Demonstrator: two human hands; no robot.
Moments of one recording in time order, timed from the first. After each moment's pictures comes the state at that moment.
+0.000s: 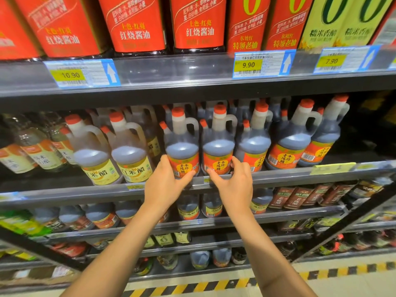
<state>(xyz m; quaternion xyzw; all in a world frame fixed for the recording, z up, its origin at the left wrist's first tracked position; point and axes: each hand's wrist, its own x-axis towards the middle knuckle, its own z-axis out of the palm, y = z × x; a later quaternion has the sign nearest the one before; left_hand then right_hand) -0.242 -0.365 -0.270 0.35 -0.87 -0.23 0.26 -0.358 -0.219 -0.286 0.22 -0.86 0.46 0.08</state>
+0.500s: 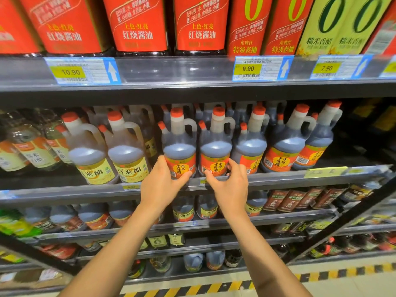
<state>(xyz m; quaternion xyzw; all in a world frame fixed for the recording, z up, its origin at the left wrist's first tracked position) -0.243 -0.368 -0.274 0.35 -0.87 -0.21 0.26 -0.358 -0.220 -0.287 0.21 -0.84 0.50 0.08</state>
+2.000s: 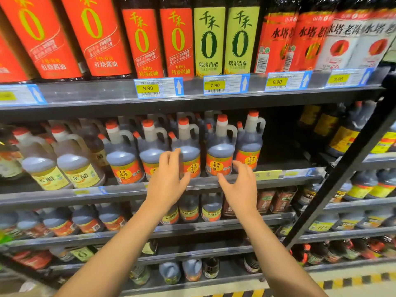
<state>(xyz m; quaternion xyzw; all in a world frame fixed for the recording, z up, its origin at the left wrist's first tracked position) -0.343 -0.206 -0.220 0.25 -0.92 -0.14 0.27 -0.475 -0.050 -0.263 0.26 -0.83 0.48 0.08</state>
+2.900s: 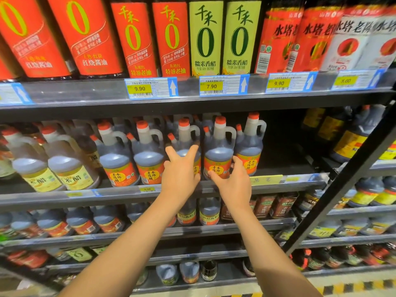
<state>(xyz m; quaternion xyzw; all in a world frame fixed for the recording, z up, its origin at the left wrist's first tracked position) -0.394 -0.186 -0.208 0.33 -0.92 -0.08 0.19 -0.506 -0.083 -0.277 0.24 -0.84 0.48 0.07</state>
